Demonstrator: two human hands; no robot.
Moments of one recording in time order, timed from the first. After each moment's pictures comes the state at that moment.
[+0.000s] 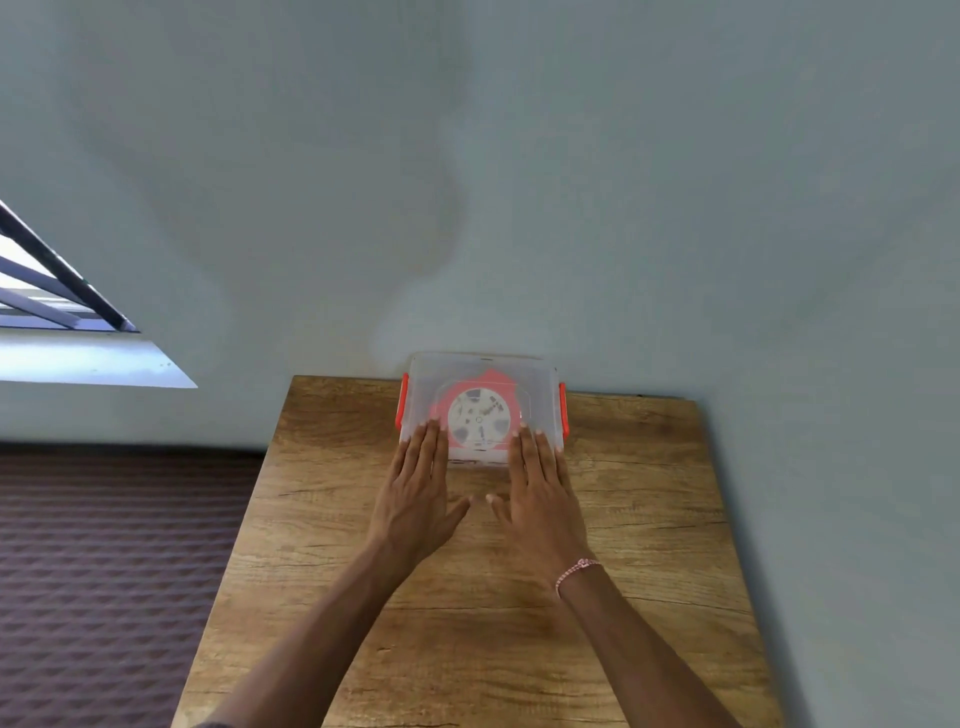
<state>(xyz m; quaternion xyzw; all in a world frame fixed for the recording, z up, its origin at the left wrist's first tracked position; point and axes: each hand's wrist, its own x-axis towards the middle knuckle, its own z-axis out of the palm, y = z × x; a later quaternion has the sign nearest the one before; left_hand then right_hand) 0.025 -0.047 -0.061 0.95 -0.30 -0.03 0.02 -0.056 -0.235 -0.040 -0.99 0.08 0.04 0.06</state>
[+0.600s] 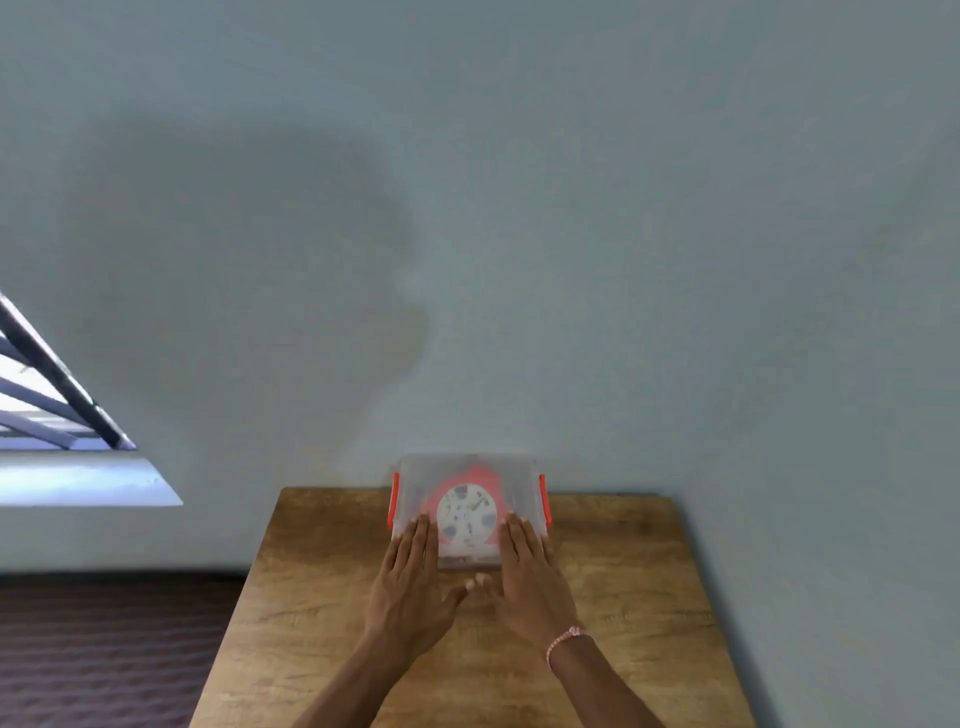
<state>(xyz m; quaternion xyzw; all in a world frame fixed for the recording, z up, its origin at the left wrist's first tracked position) 0.033 -0.067 -0.033 0.95 -0.27 -0.06 0.15 -0.032 -0.245 -0.005 -0.99 0.10 0.05 0.11</state>
